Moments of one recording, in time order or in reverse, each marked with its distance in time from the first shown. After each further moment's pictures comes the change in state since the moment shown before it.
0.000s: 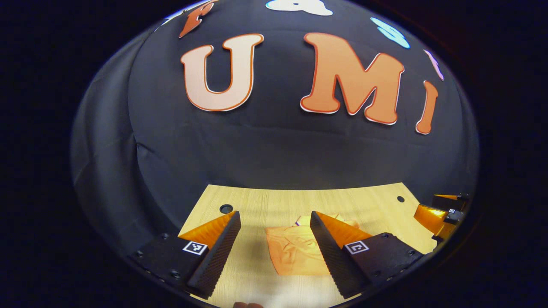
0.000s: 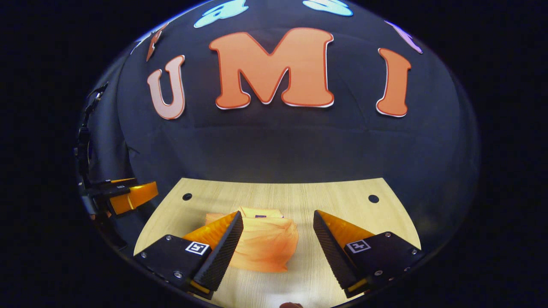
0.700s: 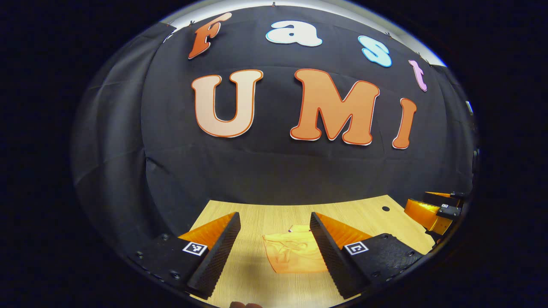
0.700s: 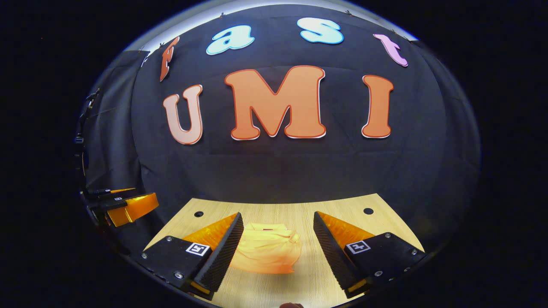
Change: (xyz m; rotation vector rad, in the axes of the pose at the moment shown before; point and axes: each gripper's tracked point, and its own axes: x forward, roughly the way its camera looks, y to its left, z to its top) left arm -0.082 0.002 0.011 0.021 -0.177 -0.031; right arm -0.067 0.005 0.017 0.047 -0.199 -0.025
